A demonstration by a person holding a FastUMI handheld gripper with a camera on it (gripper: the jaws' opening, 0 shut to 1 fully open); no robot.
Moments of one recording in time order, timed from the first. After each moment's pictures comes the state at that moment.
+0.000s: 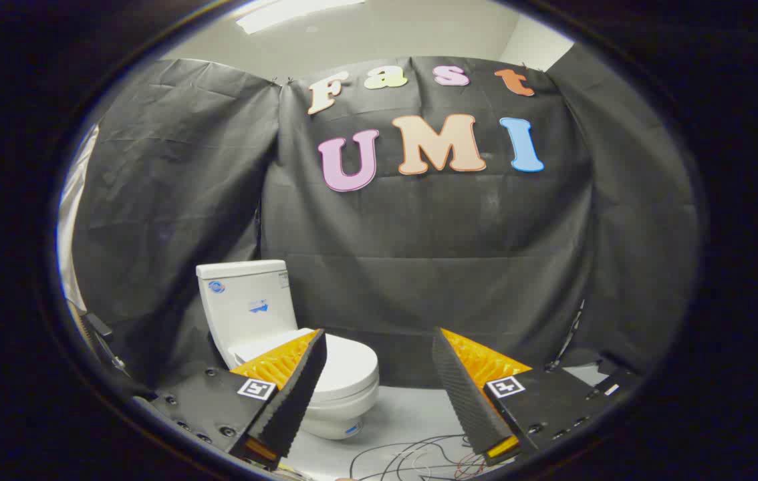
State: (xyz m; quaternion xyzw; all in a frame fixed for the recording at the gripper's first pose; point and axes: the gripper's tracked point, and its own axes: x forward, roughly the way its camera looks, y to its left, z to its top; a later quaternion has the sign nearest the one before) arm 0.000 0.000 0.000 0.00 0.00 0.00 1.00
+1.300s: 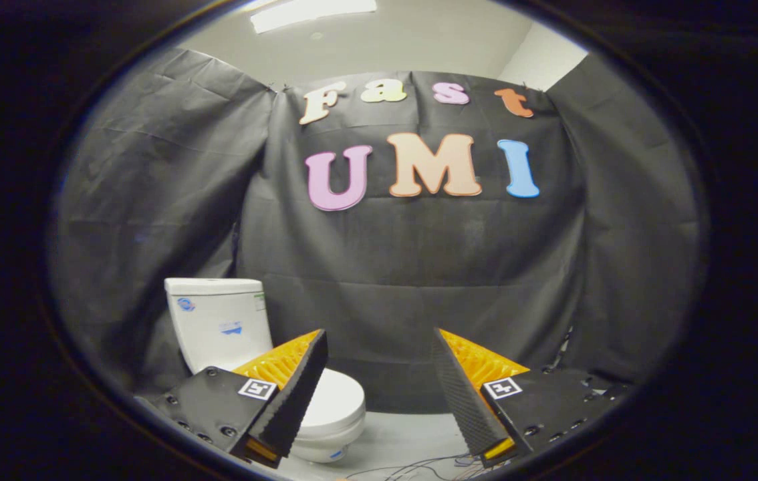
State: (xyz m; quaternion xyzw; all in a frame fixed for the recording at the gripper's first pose) arm 0.064 0.006 0.041 -0.02 -0.07 -0.07 1.00
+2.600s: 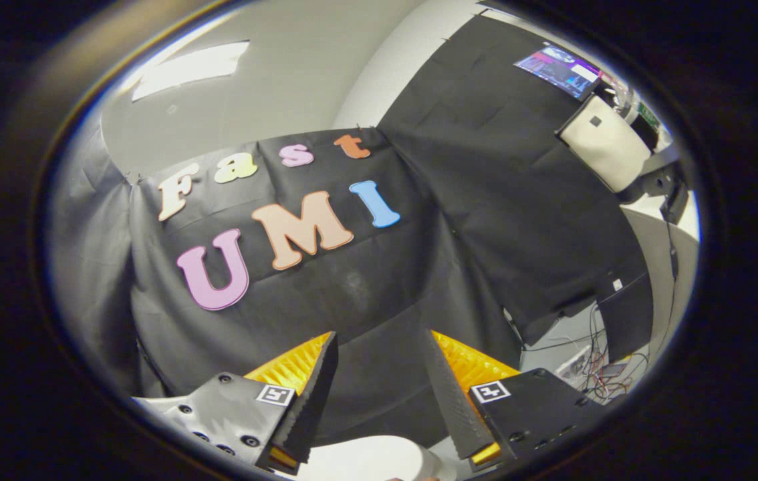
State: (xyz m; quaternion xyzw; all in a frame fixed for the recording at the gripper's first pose) arm 0.080 0.023 0.013 0.22 -0.26 -0.34 0.88
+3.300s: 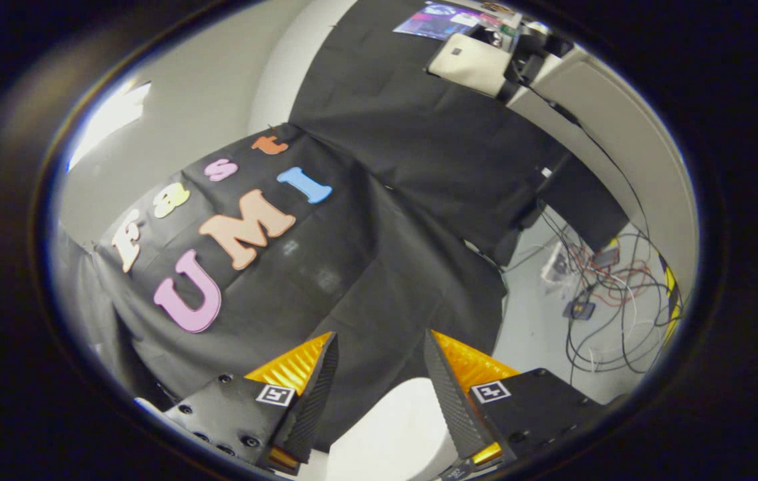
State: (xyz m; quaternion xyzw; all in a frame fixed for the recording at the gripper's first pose) arm 0.095 0.076 -0.137 0.43 -0.22 -0.37 0.80
